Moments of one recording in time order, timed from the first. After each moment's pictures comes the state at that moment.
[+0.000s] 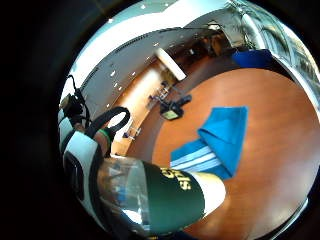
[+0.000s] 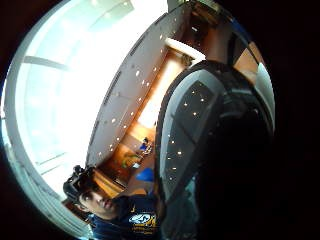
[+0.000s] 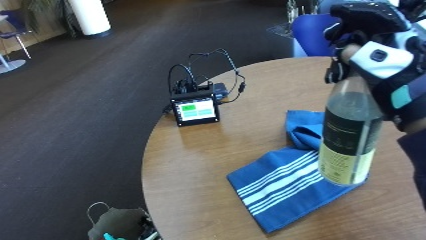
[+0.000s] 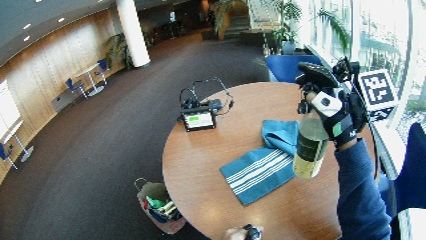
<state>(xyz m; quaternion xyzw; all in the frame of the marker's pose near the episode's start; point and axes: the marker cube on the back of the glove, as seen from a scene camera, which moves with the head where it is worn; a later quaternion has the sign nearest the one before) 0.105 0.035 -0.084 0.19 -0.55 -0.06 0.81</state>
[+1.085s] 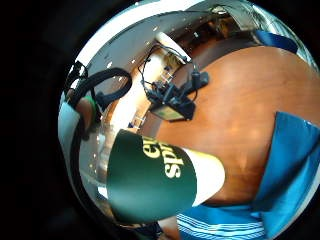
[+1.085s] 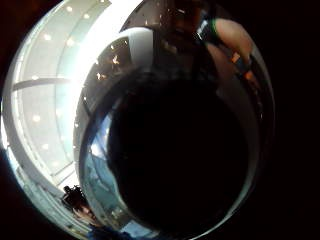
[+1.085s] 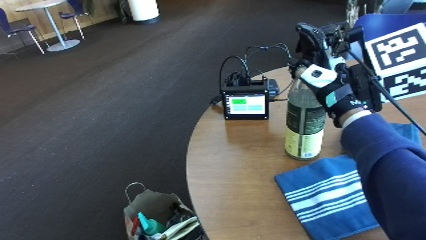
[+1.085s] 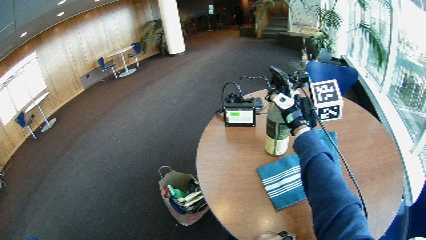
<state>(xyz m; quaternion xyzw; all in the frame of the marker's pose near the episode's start) 0.063 -0.091 0.032 0.15 -0.56 0.02 0.81</state>
